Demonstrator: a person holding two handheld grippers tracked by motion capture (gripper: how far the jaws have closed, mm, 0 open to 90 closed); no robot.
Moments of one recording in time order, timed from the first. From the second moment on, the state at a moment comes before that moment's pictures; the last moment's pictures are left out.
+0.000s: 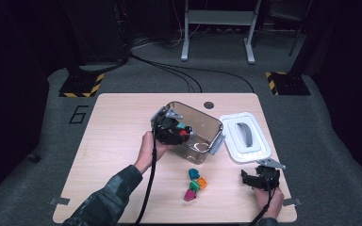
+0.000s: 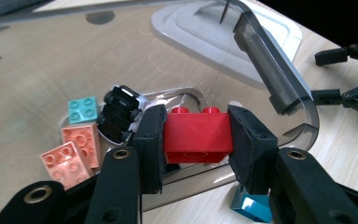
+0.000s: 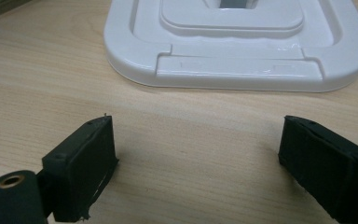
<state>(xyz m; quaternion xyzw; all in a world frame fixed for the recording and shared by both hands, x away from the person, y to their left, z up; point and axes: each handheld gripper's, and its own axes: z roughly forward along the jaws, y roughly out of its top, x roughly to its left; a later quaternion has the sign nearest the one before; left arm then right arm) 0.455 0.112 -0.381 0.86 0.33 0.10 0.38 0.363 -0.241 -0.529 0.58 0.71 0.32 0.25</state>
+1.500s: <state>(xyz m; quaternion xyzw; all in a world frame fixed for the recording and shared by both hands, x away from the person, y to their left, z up) 0.402 0.153 -0.397 0.85 0.34 0.12 0.38 0.364 -0.241 -0.529 0.58 0.71 0.32 0.25</state>
